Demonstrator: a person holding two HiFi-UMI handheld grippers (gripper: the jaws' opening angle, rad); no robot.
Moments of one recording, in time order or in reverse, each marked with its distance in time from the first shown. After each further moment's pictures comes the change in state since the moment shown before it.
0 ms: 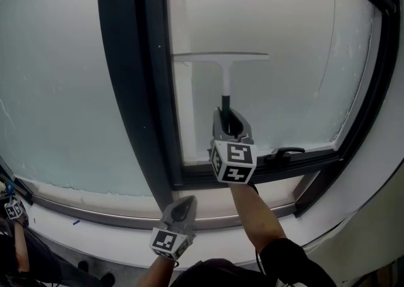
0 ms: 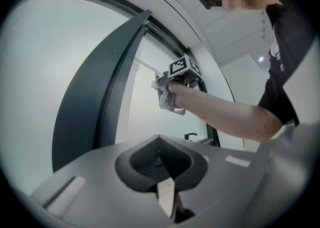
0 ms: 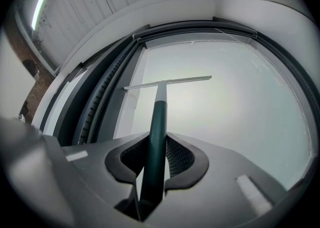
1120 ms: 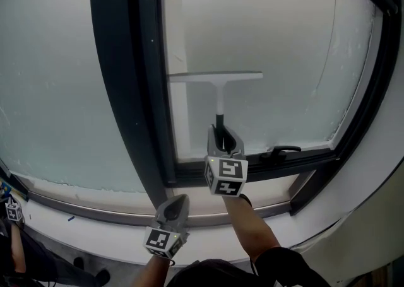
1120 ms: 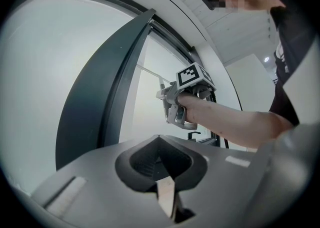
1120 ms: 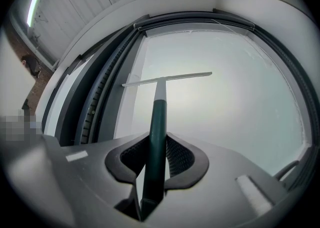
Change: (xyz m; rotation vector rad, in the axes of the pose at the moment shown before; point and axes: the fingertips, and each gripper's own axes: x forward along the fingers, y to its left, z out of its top) left arm -0.004 0.007 -0.012 0.001 0.032 0.040; right arm -0.026 0.002 -0.062 0.004 0.113 -0.008
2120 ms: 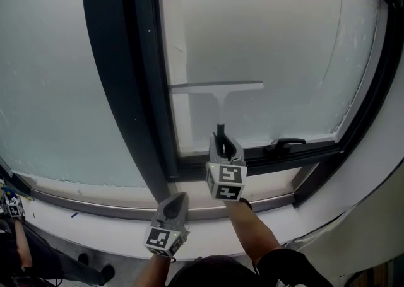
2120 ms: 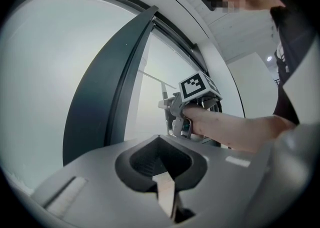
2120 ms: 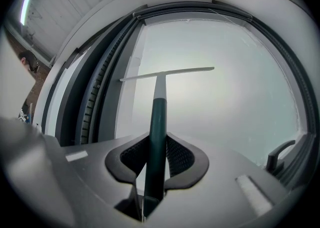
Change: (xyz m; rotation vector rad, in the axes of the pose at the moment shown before) left arm -0.008 0.008 -0.008 -0.052 0.003 0.023; right arm -0.012 0.003 -0.058 0.016 0.106 -0.015
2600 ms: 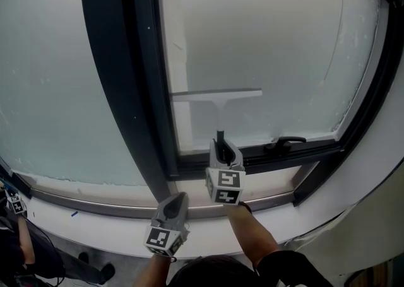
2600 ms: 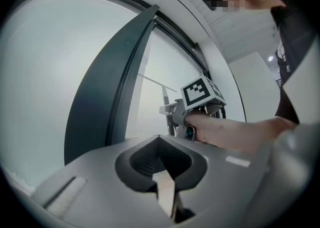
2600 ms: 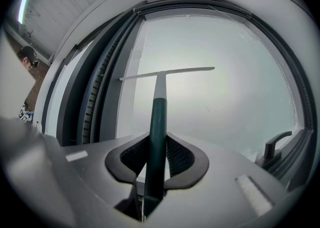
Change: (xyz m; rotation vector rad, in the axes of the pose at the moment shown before) left arm -0.003 0.002 -0.011 -0.018 0.024 0.008; right arm -0.007 0.000 -0.029 -0.001 0.039 -0.009
